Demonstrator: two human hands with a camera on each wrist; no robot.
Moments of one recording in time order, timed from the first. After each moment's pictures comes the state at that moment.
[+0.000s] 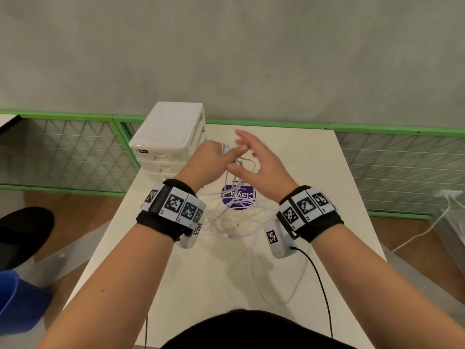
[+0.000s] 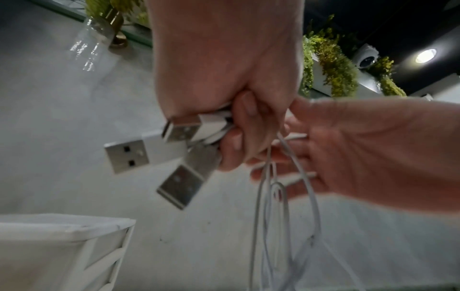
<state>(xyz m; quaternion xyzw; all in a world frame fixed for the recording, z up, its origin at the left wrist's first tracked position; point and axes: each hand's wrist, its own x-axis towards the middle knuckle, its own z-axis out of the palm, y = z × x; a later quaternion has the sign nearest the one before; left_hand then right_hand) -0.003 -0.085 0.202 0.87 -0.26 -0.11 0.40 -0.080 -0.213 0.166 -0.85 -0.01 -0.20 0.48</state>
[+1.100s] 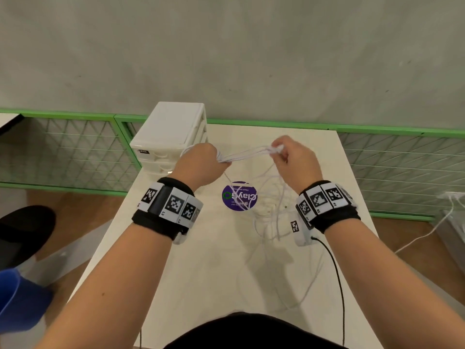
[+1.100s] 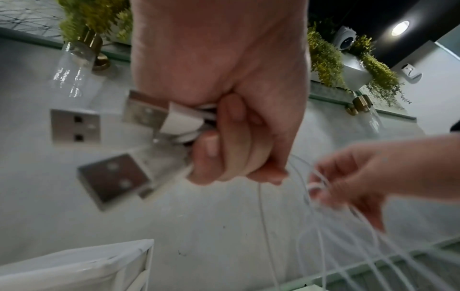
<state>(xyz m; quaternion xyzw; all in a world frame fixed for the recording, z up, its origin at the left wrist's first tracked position) 0.007 -0.078 0.203 0.95 -0.27 -0.08 0.16 -0.073 -0.272 0.151 -0.93 0.12 -0.25 0.22</state>
